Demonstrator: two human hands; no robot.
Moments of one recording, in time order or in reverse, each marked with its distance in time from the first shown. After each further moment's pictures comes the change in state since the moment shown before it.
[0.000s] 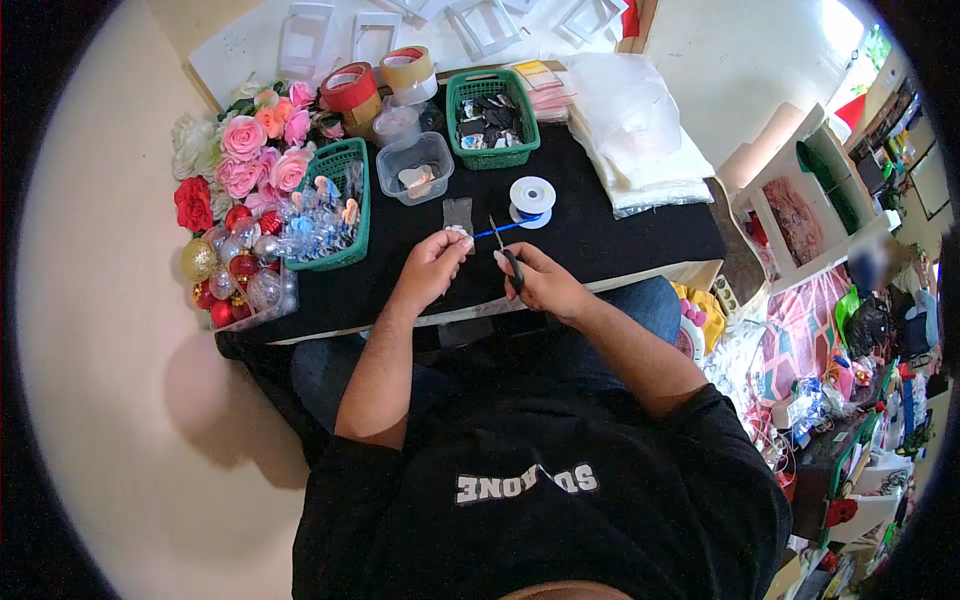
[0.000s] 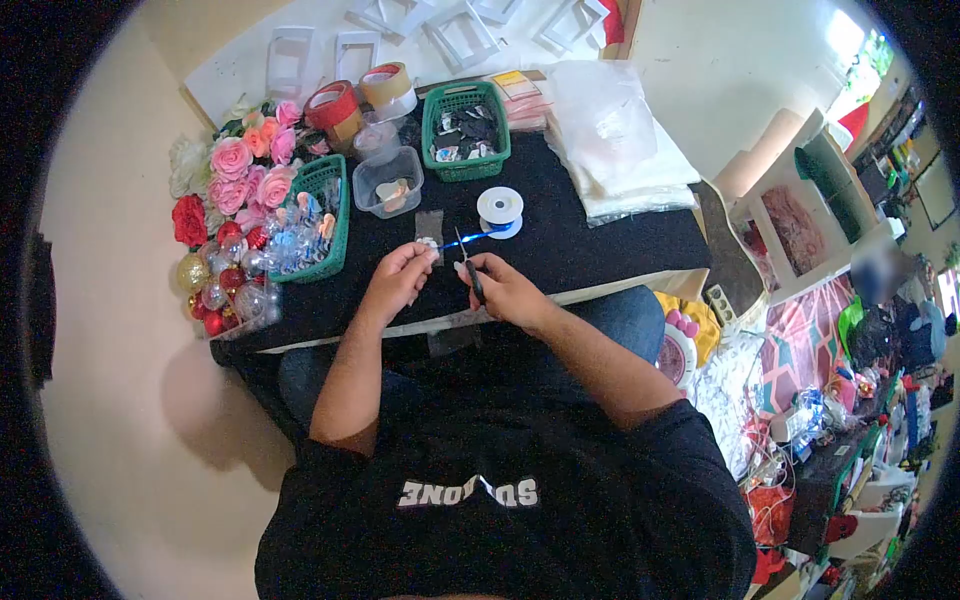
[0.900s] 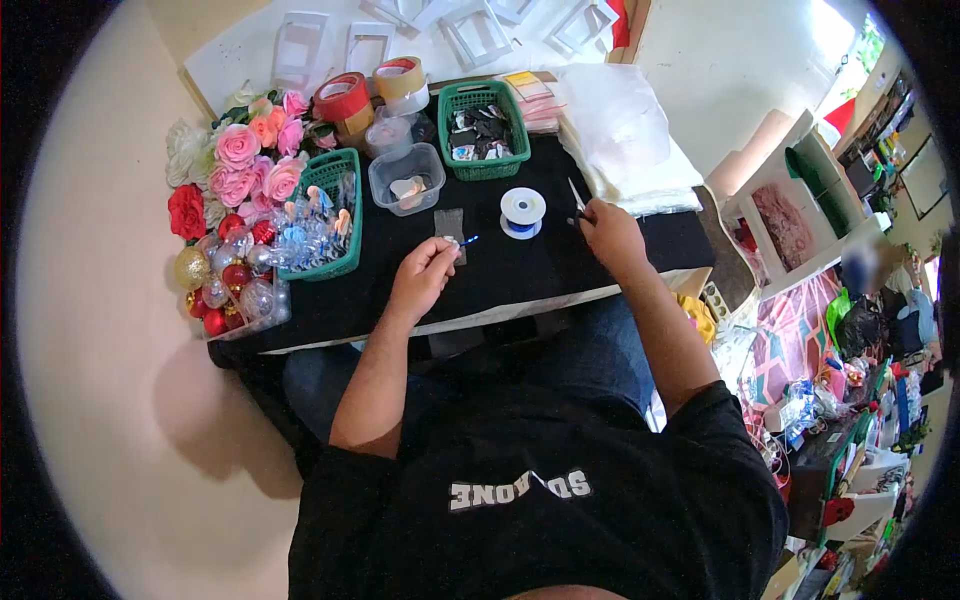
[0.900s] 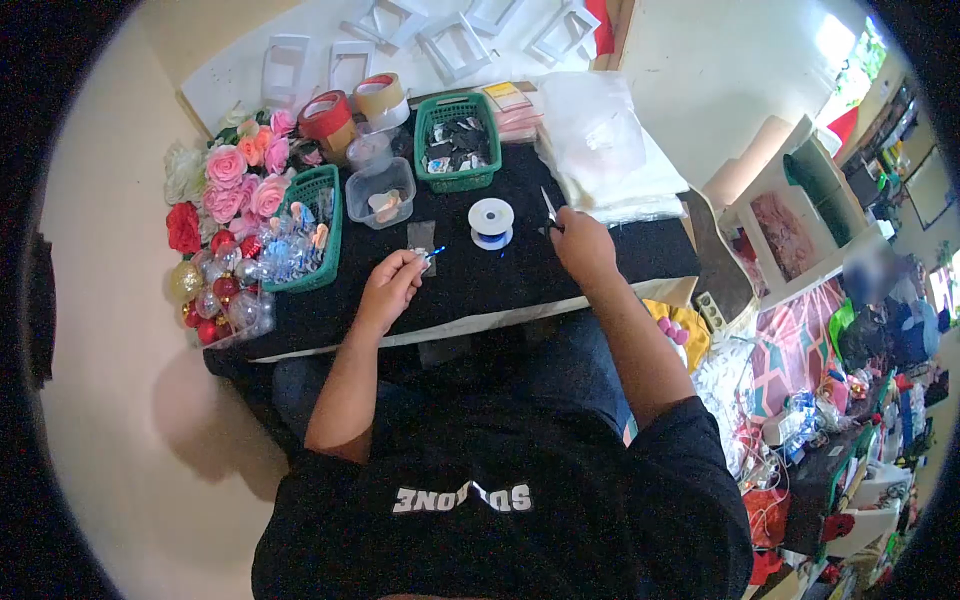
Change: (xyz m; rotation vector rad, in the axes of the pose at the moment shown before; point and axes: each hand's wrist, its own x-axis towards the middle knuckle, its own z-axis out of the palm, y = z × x) left_hand 0.002 -0.004 0.002 -0.025 0.055 0.054; right_hand 0.004 -0.035 -0.115 -1.272 0.736 -0.234
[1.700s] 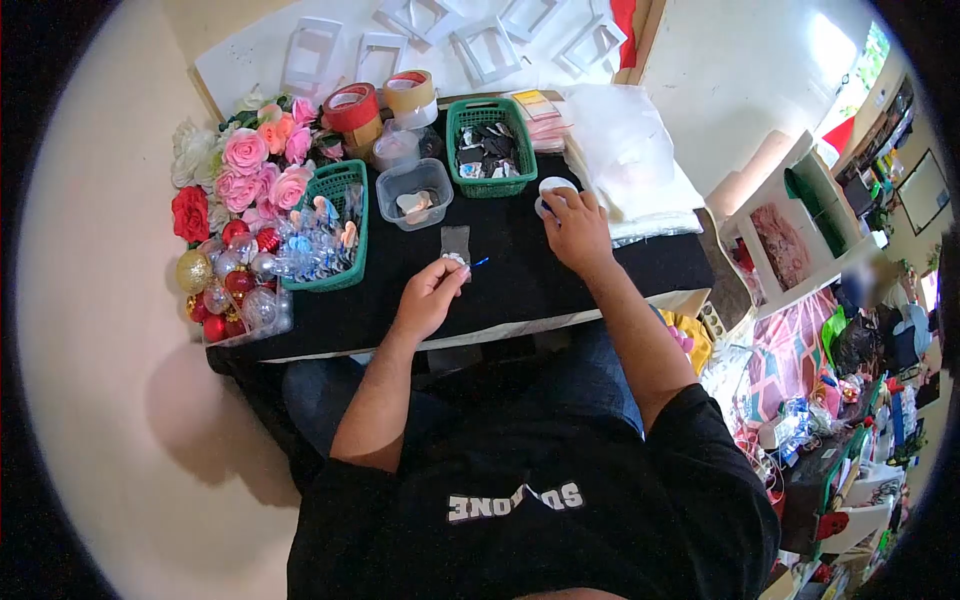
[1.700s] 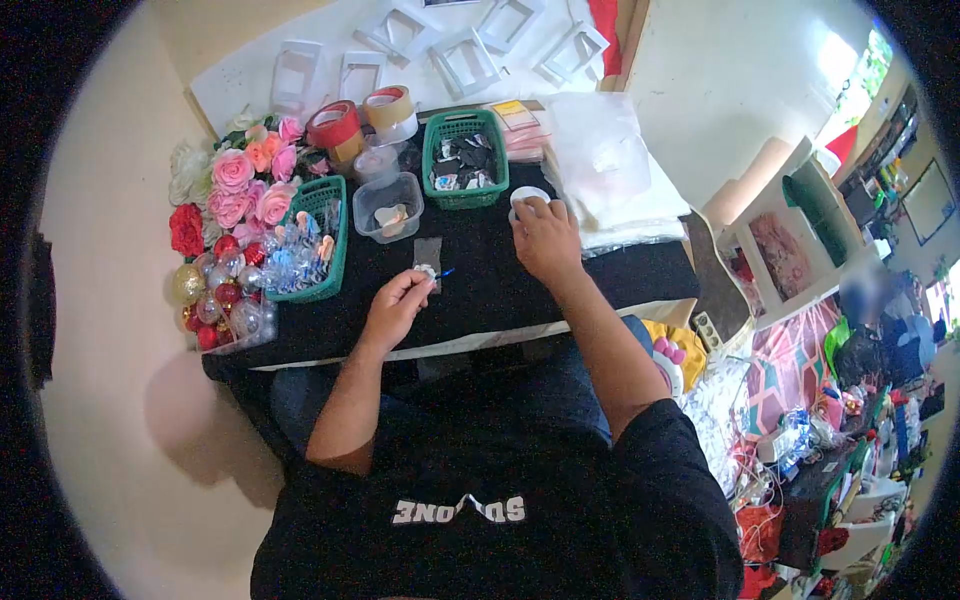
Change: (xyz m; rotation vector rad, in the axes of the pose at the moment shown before) left_hand -0.004 -0.004 0.001 0.069 -0.020 0.146; right_hand 0.029 -0.048 0.026 -0.080 0.313 -0.363
